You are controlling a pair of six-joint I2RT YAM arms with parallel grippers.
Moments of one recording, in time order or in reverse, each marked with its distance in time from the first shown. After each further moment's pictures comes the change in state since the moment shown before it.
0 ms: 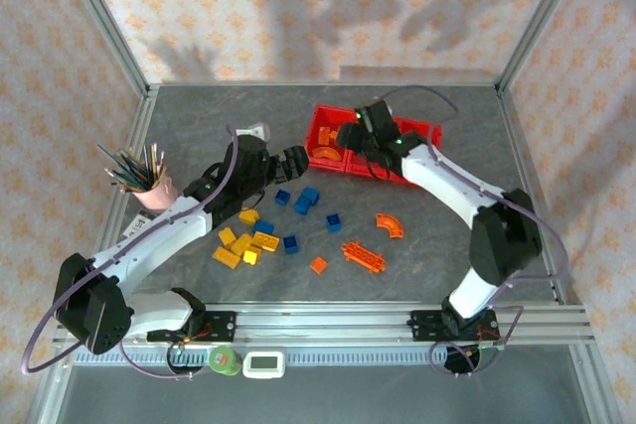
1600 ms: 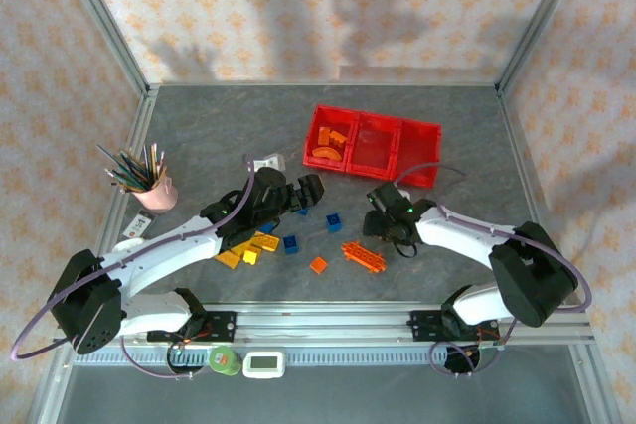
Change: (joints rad) left arm -0.182 -0.014 -0.153 0.108 -0.073 -0.196; right arm 0.100 -0.233 -0.608 -0.068 0.019 0.071
